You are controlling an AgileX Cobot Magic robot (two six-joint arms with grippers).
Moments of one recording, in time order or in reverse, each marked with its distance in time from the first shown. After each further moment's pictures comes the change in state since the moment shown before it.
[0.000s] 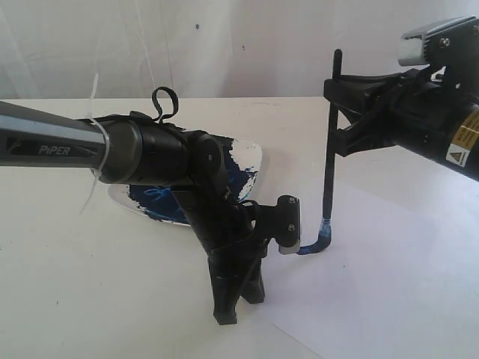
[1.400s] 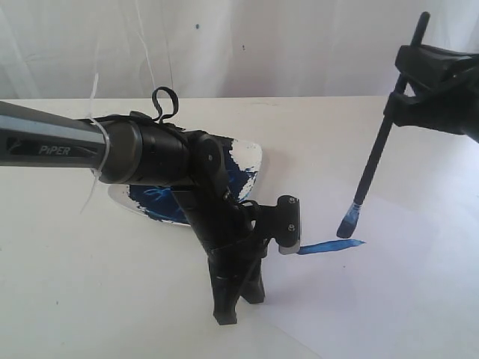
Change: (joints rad) left arm 0.000 0.000 0.000 0.000 0.000 0.000; right arm 0.000 -0.277 0.116 0.379 0.146 -0.129
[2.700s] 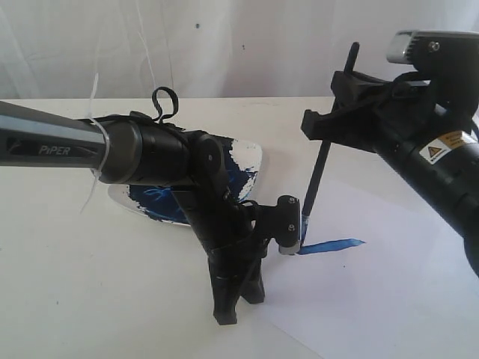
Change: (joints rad) left arm 0.000 0.000 0.000 0.000 0.000 0.000; right arm 0.387 0.232 -0.035 0.739 -0.157 -0.584
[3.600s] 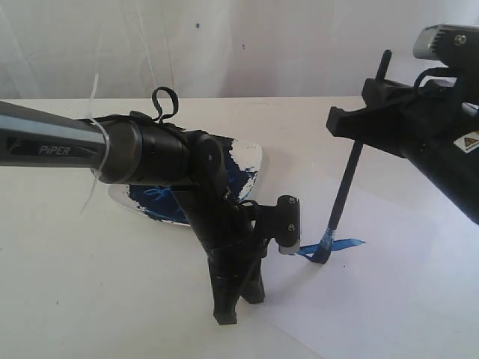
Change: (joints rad) left arm 0.000 0.000 0.000 0.000 0.000 0.000; right arm 0.000 -0.089 0.000 0.320 0.114 -0.261
